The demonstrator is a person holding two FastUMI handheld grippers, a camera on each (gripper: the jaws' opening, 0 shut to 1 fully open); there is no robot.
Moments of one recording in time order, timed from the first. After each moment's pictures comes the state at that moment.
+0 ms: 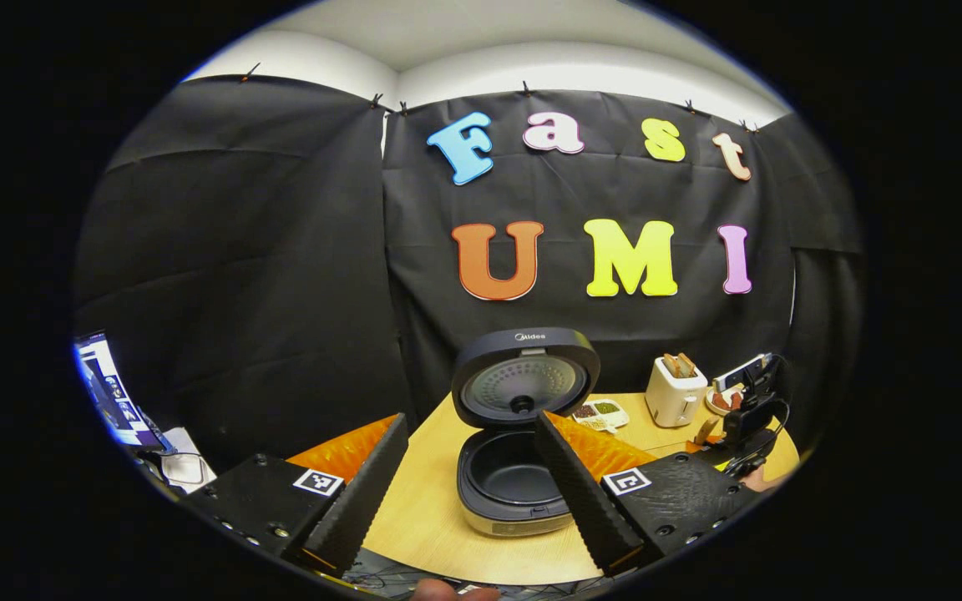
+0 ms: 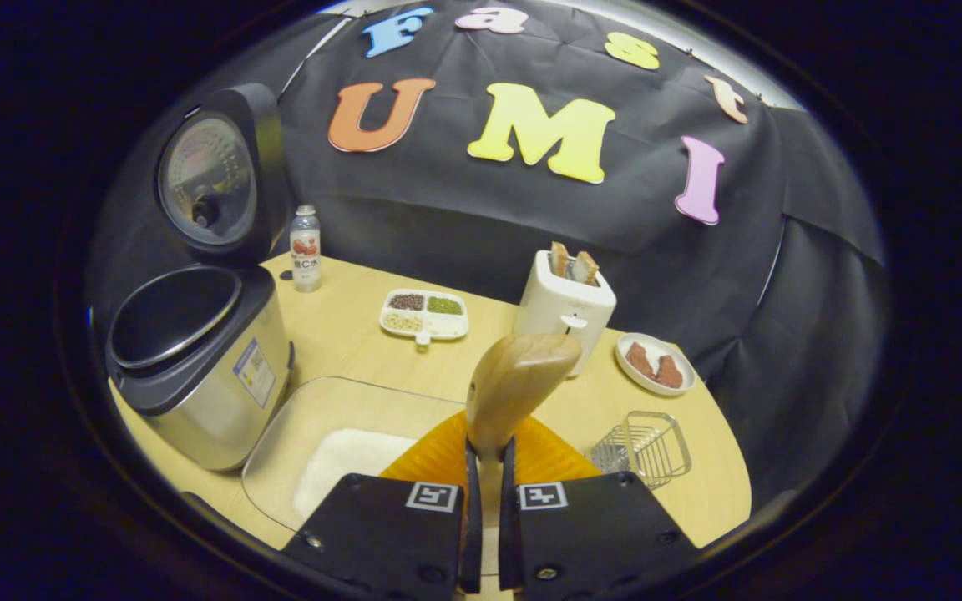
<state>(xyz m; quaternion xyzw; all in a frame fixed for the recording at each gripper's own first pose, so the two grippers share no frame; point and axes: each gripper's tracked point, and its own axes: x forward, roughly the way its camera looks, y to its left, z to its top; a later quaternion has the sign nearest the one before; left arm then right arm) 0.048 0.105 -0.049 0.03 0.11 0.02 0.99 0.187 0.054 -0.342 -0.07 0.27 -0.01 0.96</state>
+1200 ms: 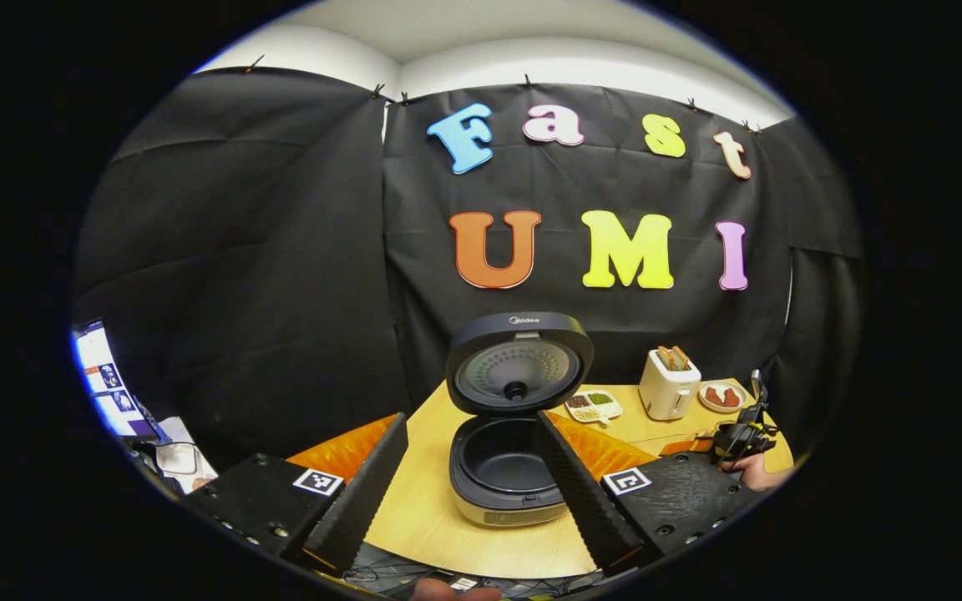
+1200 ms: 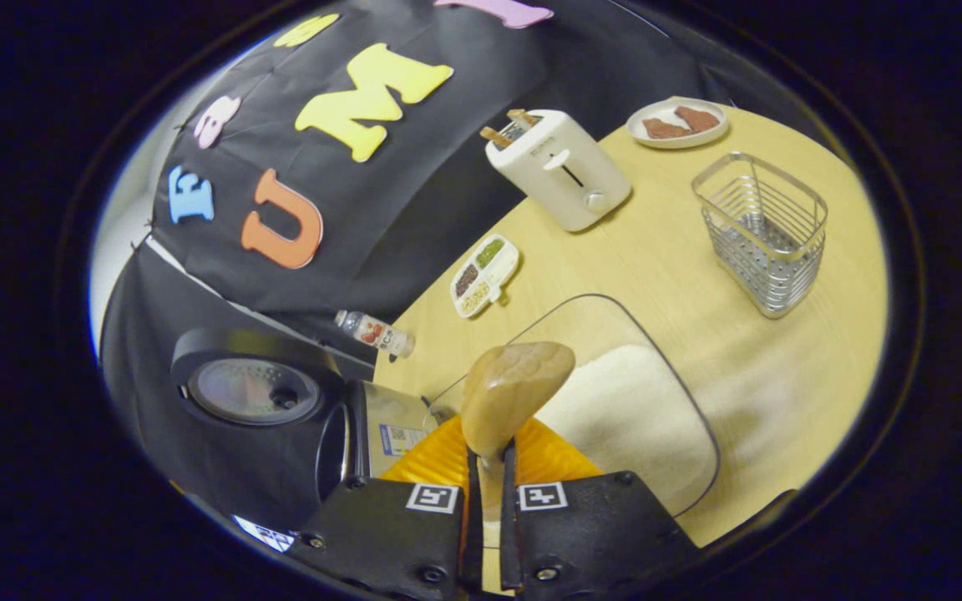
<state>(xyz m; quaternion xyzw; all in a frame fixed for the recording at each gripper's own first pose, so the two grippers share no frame) 0.040 0.091 -0.058 0.02 0.12 0.01 0.99 0.175 0.075 -0.361 0.44 0.35 0.05 0.82</state>
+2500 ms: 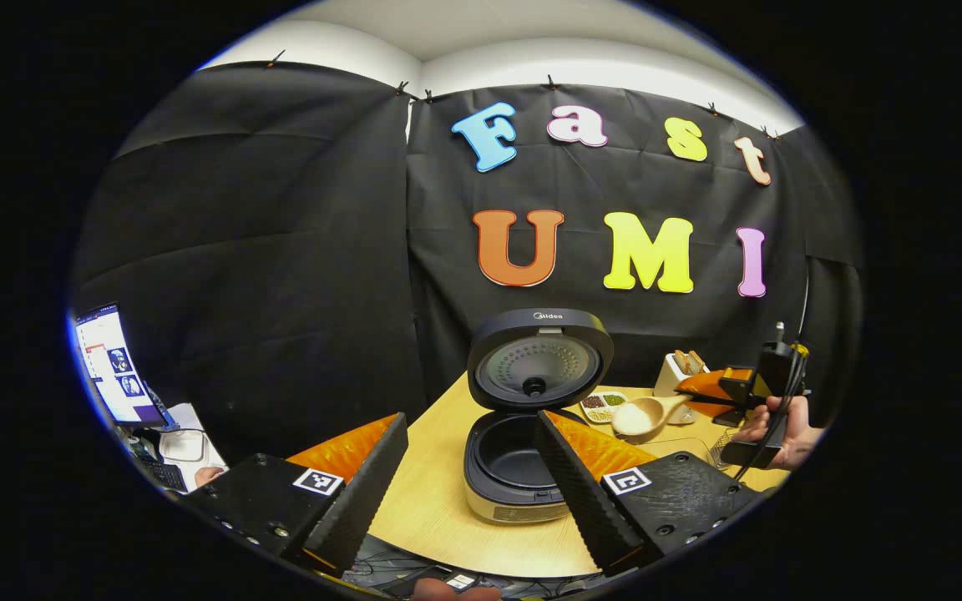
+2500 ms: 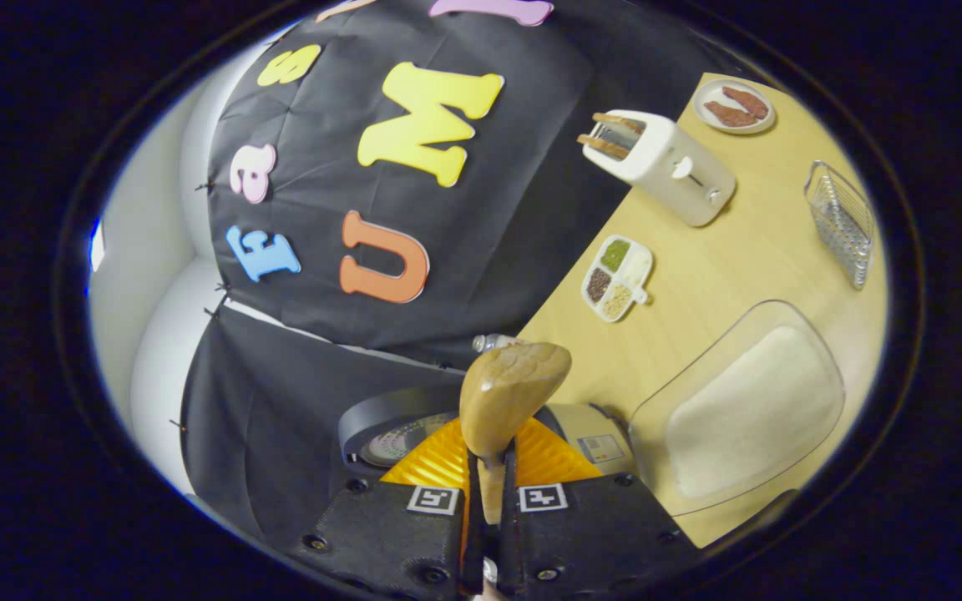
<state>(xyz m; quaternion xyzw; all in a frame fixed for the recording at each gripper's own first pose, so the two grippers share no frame) 0.030 0.117 -0.062 0.00 0.12 0.05 0.99 0.213 0.172 -0.190 0.55 0.29 0.18 0.76</state>
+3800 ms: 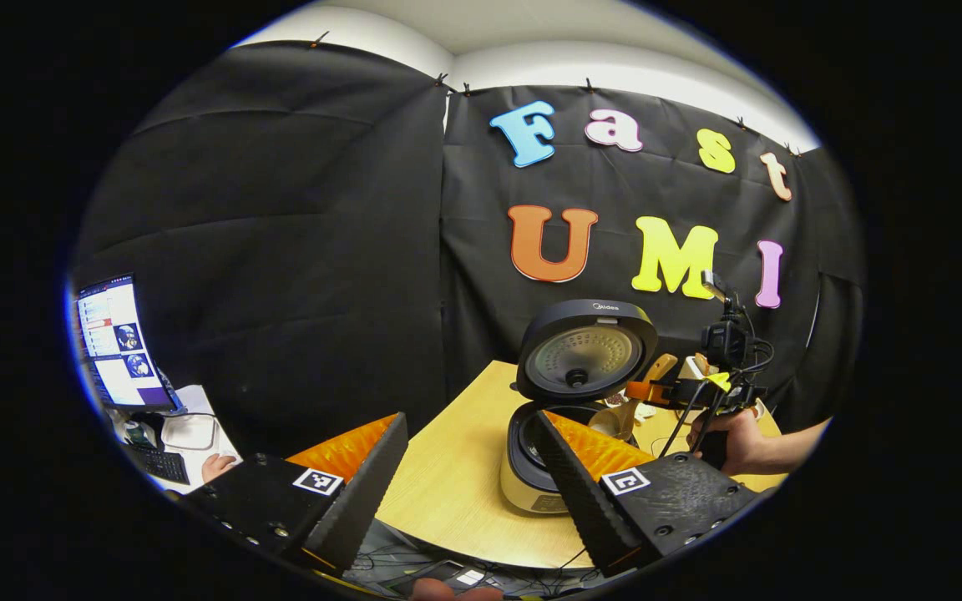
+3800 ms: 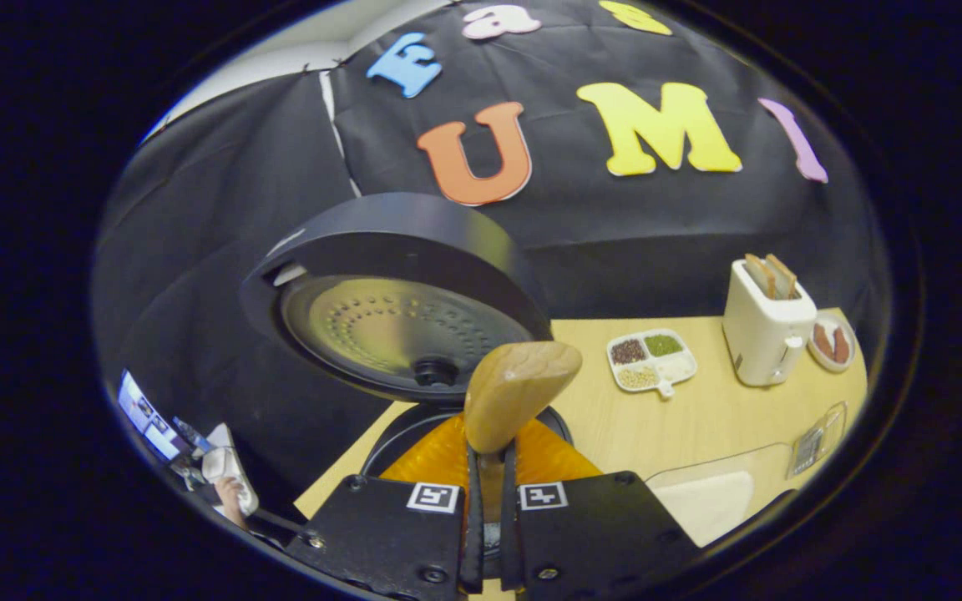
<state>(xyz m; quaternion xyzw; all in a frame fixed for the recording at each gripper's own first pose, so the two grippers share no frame) 0.012 0.177 -0.082 -0.03 0.13 0.08 0.99 0.226 0.298 -0.211 0.09 0.25 0.21 0.94</state>
